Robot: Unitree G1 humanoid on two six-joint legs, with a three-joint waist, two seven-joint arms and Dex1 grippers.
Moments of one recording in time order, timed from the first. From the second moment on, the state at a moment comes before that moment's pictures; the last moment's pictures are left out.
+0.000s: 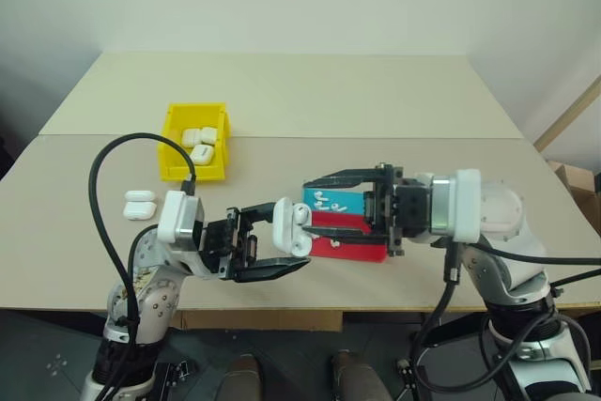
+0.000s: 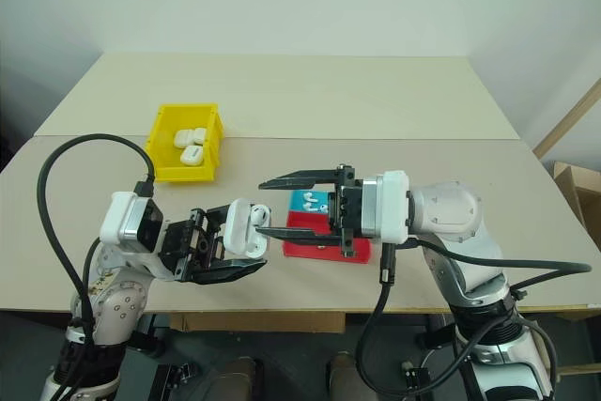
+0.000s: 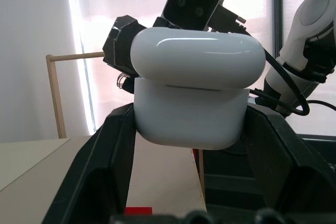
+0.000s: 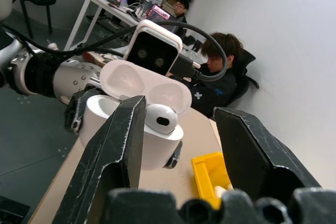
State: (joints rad) left arm -0.22 0.41 0.03 -0.36 -0.78 0.18 -1.27; right arm -0.51 -0.55 0.11 -0.44 0.55 0.03 1.13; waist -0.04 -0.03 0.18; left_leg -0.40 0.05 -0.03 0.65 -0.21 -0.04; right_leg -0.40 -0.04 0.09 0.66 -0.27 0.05
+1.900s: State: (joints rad) left arm 0.04 0.59 0.22 -0.42 -0.75 0.11 -1.24; right arm -1.41 -0.26 0.62 1.06 -0.32 0.13 1.24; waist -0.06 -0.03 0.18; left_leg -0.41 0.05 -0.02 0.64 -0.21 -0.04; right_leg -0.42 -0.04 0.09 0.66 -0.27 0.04
